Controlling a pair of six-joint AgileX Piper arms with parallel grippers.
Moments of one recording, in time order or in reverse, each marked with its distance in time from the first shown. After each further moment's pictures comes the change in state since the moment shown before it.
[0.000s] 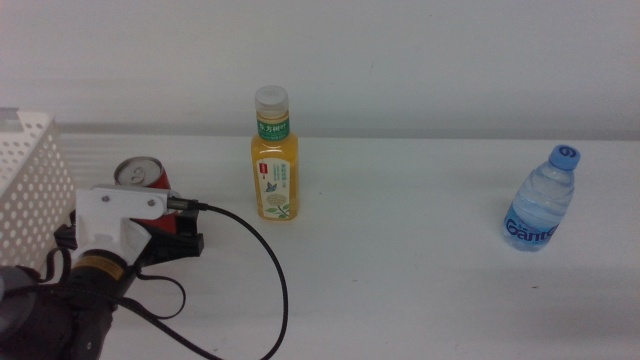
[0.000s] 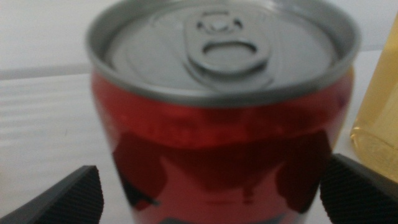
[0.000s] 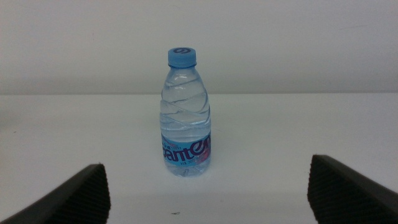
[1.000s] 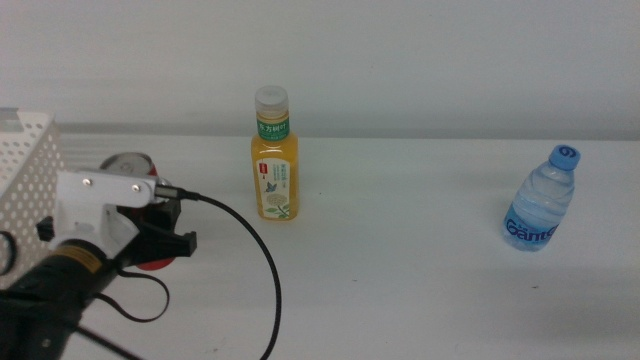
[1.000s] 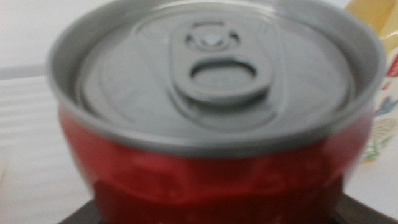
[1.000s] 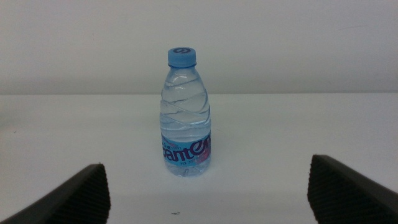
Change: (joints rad) left arm 0.000 -0.285 0.035 0.057 0.325 0.007; right arm 0.000 0.000 0.000 -0.006 0.000 0.000
